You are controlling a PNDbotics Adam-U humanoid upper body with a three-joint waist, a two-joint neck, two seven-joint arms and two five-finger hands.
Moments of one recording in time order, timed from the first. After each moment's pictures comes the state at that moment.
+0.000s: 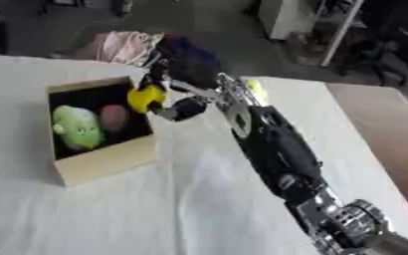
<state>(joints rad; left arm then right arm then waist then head) -0.31 0.25 -0.19 -1.98 0.14 -0.23 -0.23 -0.91 -0.33 -0.01 -1.07 1.09 -0.83 0.10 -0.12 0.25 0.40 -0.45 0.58</state>
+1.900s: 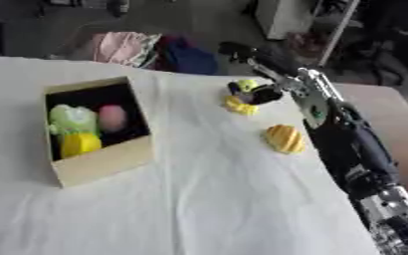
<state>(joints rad) -0.27 0.25 -0.19 -1.98 0.09 -0.23 -0.23 -0.82 -0.54 -0.18 -0.94 0.99 -0.65 0.14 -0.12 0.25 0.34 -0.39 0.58</state>
